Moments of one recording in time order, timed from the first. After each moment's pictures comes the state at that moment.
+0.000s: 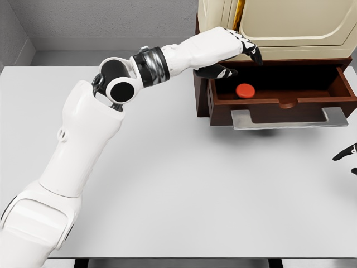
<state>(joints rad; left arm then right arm) -0.81 0.00 -0.43 -1.35 -0.62 -0.47 -0.59 0.44 -0.85 -0.49 -1.76 0.02 -0.61 0.61</state>
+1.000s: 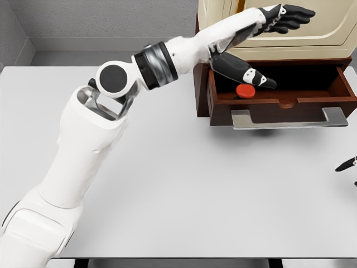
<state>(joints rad) -0.78 0.00 -0.48 -1.62 0.21 0.21 -0.61 0.49 -0.85 -0.47 -1.70 0.06 -0.61 0.61</state>
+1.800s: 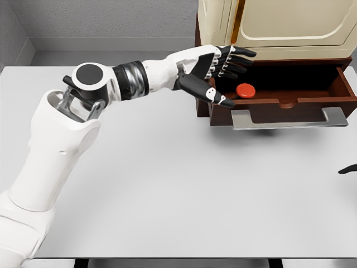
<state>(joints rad) -0.75 0.15 -0.48 -1.66 0.38 0.61 -0.61 0.55 -0.84 -0.51 -1.70 0.06 -0.61 0.61</state>
